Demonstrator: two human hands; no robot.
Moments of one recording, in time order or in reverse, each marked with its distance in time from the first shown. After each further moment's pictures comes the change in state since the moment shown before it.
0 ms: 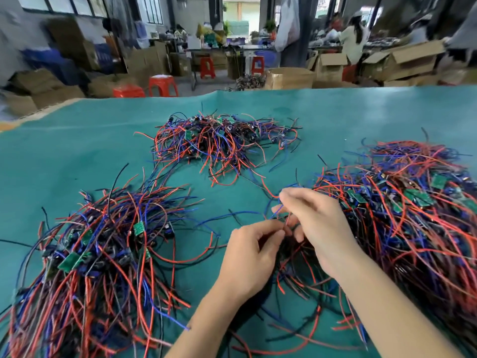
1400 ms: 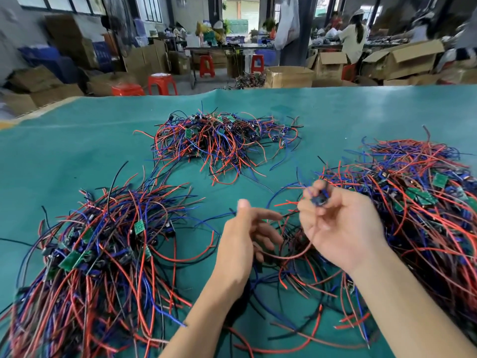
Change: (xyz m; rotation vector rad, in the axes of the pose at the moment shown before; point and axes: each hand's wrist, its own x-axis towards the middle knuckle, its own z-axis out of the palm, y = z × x) left_hand 0.007 0.004 -0.006 -0.614 0.033 -0.327; right_hand -0.002 -0.018 -0.018 0.947 -0.169 0.339
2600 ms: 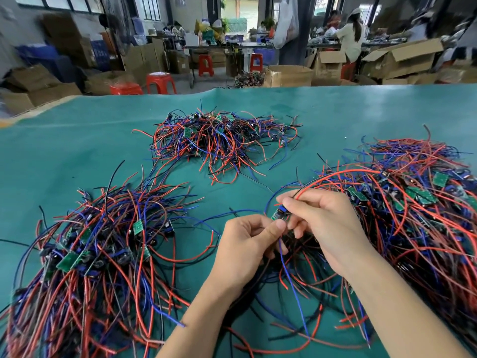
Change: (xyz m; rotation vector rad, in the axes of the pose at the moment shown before) left_hand -0.004 -0.001 -0.001 0.069 -0.070 0.078; right_hand 0.005 0.016 -0.009 -0.914 0.045 -0.378
